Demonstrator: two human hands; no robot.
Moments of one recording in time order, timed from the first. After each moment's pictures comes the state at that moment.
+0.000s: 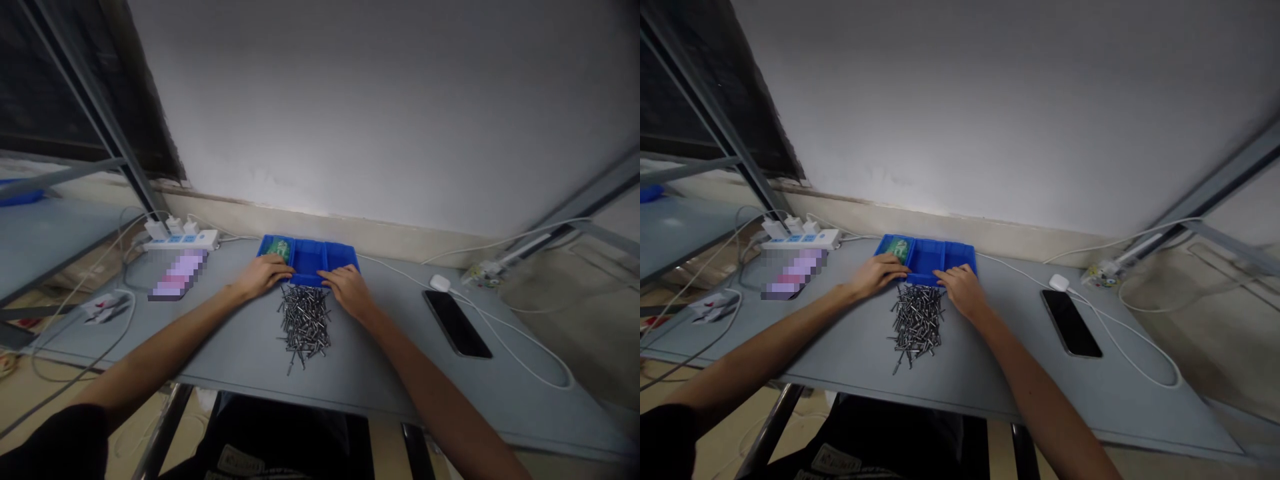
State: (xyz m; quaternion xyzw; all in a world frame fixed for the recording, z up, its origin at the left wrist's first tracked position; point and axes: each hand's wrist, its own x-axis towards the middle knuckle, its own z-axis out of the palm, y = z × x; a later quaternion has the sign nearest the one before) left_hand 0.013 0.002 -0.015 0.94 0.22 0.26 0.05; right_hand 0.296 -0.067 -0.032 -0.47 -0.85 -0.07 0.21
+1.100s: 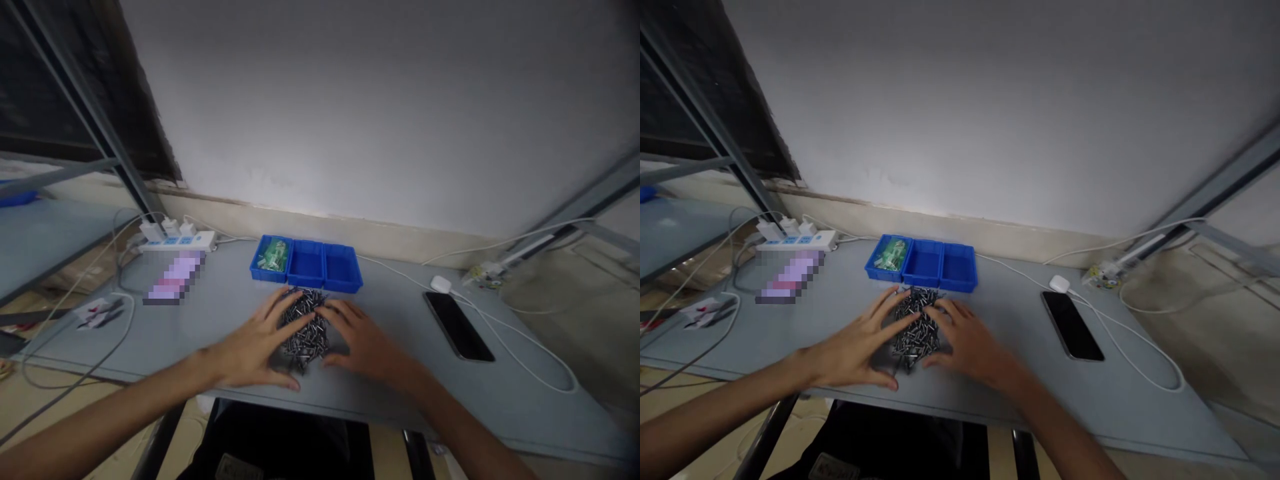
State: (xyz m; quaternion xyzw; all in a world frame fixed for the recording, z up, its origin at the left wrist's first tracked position) left_hand 0.009 -0.132 0.003 0.96 0.22 0.16 0.07; right_hand 0.295 -0.167 -0.013 -0.43 -0.88 0.05 0.19
